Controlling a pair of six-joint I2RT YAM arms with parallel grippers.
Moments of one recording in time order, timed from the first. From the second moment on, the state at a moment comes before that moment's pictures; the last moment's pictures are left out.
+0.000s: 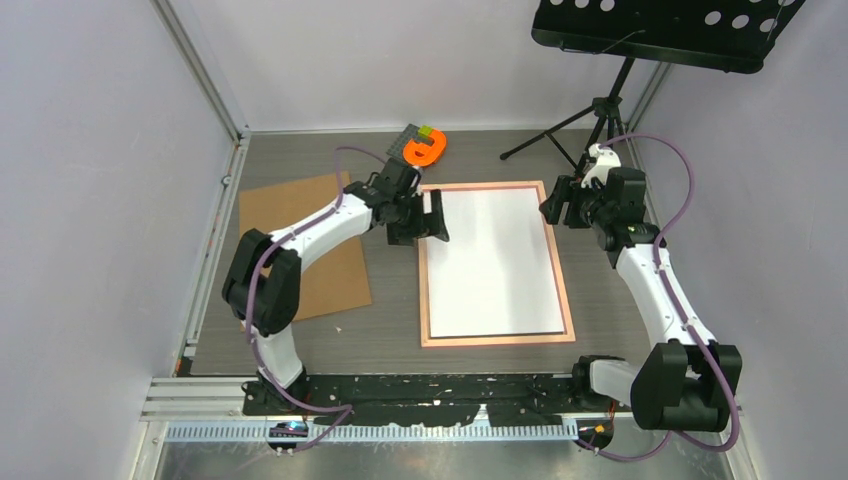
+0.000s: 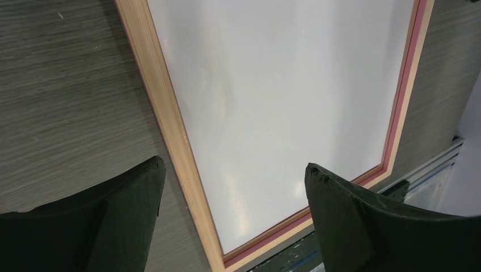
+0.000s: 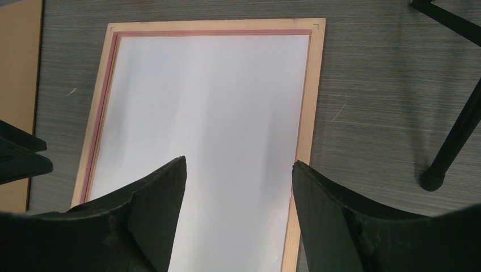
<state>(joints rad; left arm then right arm) -0.59 1.83 1.39 -0.53 0.24 -0.67 -0.05 1.18 0.89 -0.25 -0.31 0.11</state>
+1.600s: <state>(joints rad) 0.53 1.90 1.39 -0.98 0.25 0.30 0.76 2.41 1.99 -0.38 -0.42 0.35</state>
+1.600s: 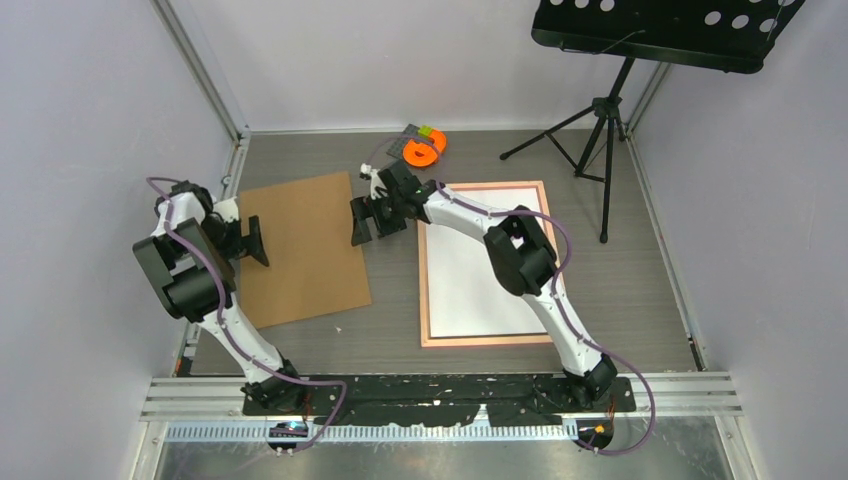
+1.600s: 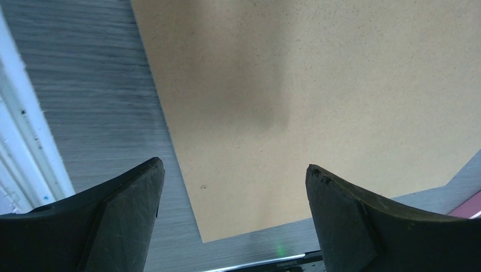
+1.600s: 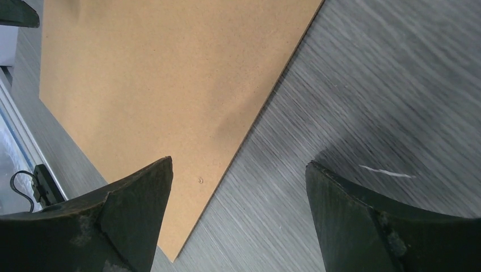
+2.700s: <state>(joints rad) 0.55 1.97 1.39 -0.99 0.35 0.32 0.78 2.52 2.12 -0.34 -0.55 0.43</state>
